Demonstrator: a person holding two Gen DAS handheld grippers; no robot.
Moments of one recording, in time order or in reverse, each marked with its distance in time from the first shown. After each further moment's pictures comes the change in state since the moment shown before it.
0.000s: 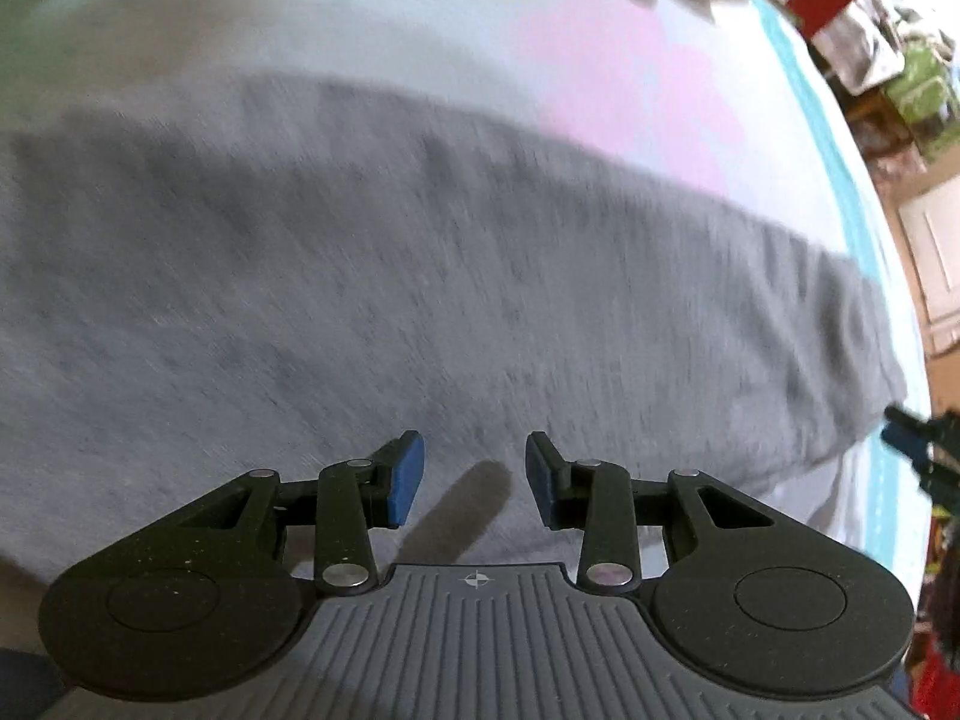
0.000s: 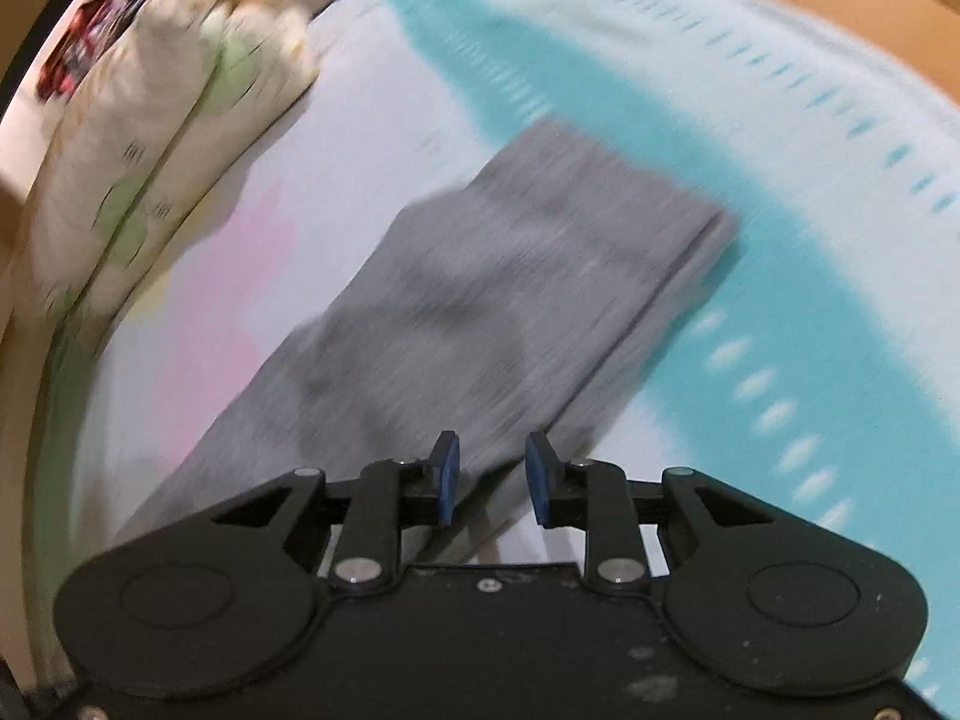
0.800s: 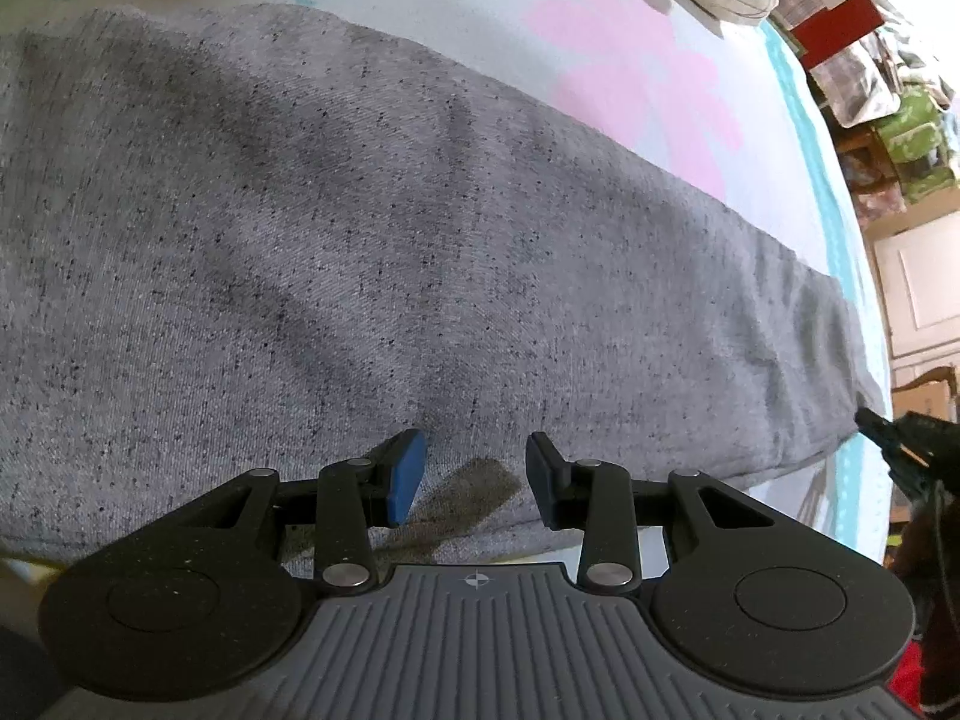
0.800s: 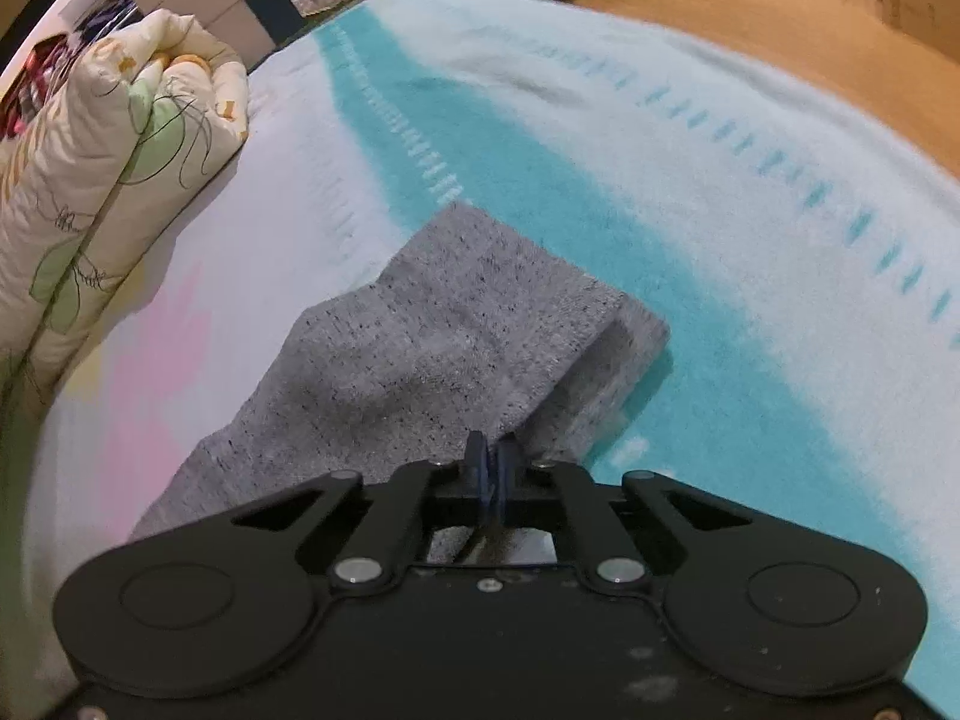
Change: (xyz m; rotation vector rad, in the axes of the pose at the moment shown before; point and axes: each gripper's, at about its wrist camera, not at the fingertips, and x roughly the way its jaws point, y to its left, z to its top) left arm -0.012 0.022 -0.018 -0.094 -0.001 -0.086; right arm 0.016 -0.013 0.030 -0.004 -0.100 -0.114
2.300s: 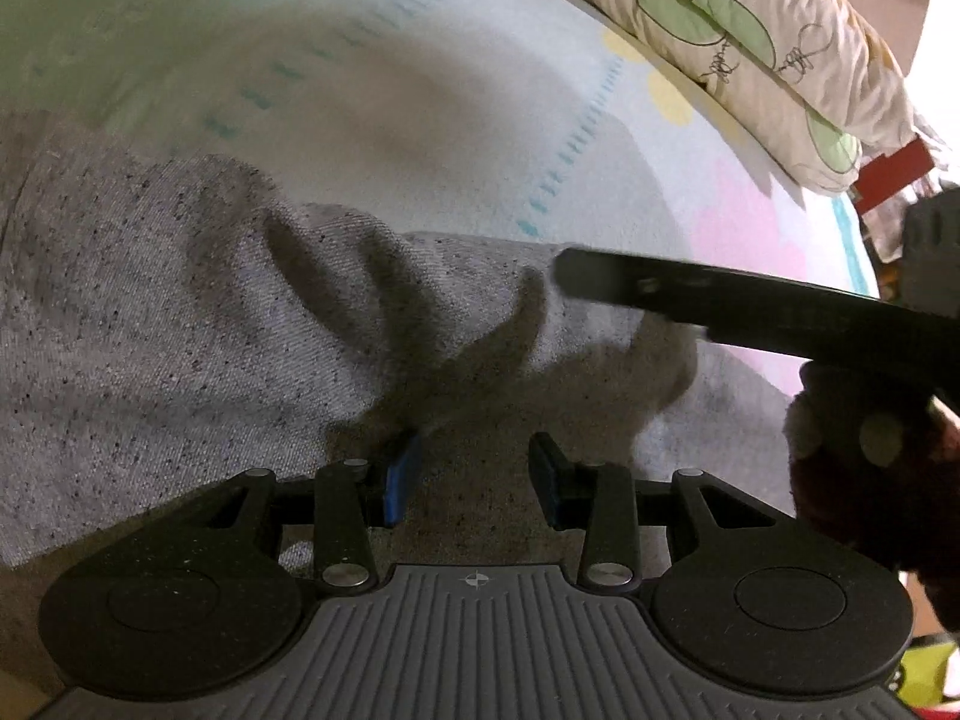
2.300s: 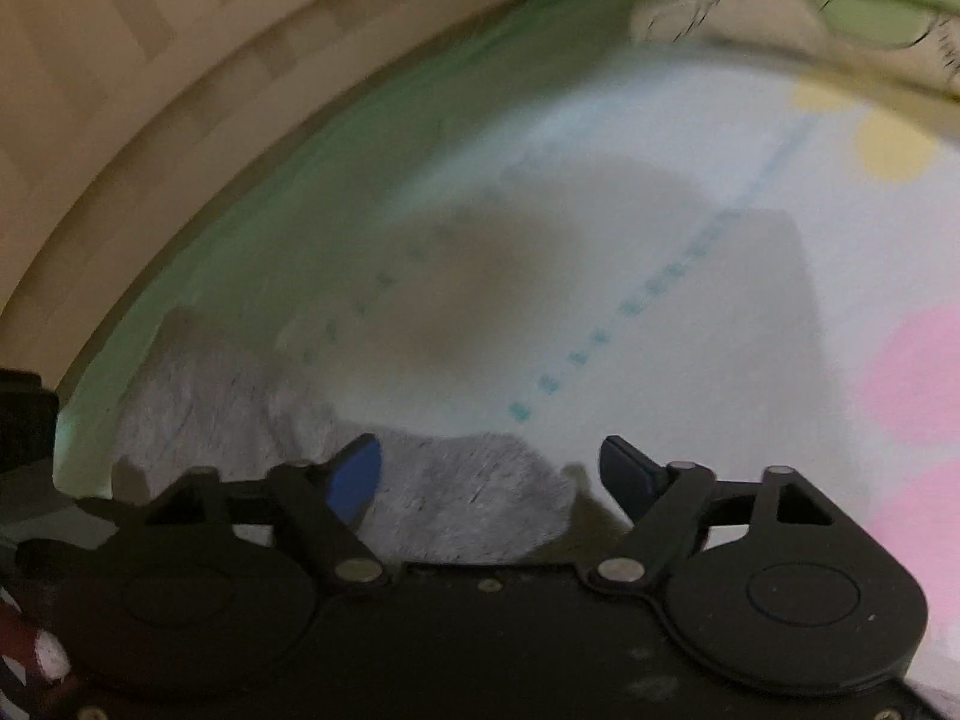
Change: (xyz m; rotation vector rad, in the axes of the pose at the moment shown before) left arm -0.066 0.106 0.057 -0.119 -0.193 0.057; right arm 0.079 0.422 -0.146 -1.018 0.414 0.783
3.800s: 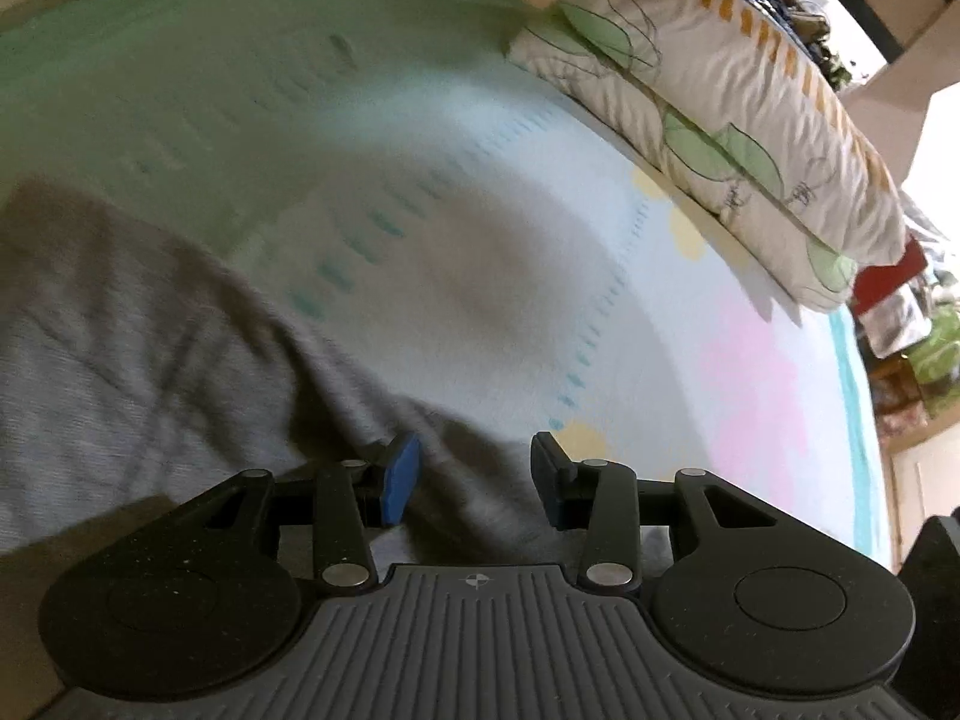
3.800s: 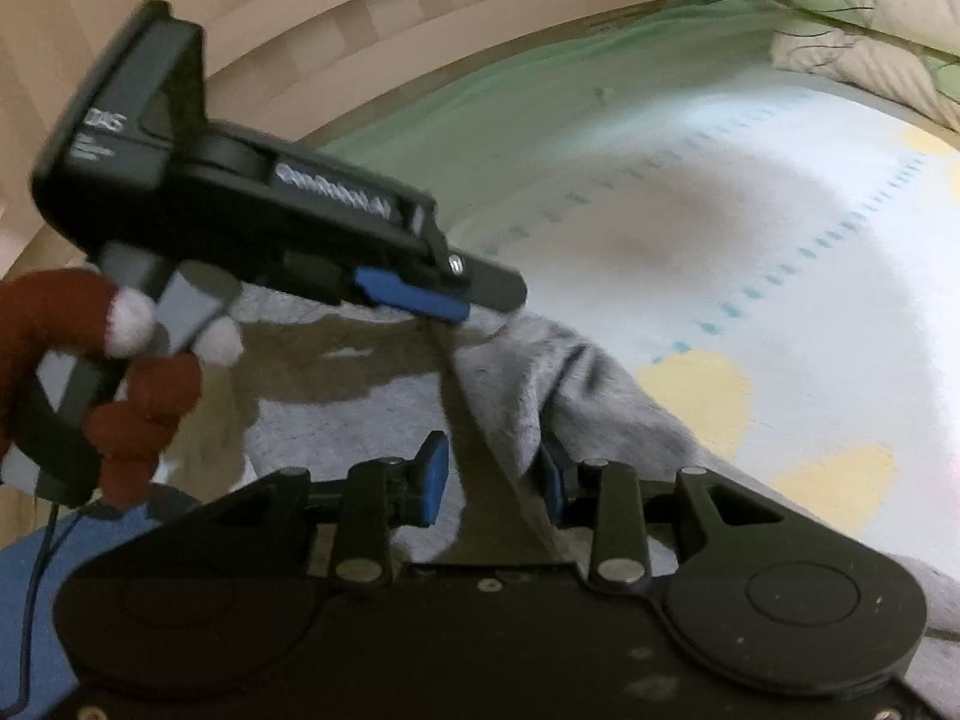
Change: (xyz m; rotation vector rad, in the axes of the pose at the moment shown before) left arm -0.054 0.055 0.026 -0.070 -0.190 0.005; right arm -0.014 0.103 -0.079 -0.196 -0.018 0.060
